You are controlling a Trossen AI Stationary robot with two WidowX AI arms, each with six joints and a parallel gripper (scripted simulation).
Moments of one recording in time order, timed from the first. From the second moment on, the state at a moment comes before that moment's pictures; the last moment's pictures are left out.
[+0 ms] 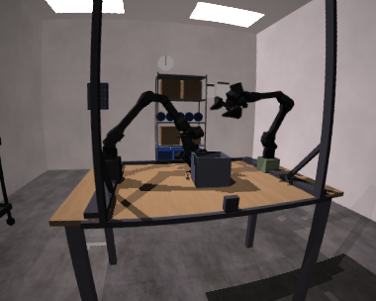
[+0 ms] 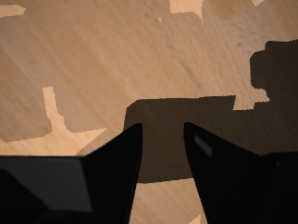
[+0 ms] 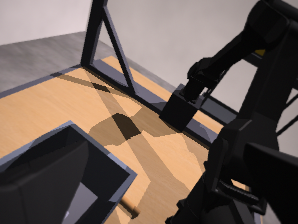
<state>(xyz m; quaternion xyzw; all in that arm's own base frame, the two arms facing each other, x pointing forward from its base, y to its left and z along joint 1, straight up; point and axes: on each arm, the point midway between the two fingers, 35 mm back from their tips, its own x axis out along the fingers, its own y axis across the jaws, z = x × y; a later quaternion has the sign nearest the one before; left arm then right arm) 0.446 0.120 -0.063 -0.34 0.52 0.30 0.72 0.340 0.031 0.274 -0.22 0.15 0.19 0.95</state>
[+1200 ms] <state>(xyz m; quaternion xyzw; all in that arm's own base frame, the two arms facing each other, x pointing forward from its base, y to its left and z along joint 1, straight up) 0.392 0.060 -0.035 -0.55 0.62 0.37 0.41 0.316 0.001 0.324 0.00 -0.03 0.00 1.00</state>
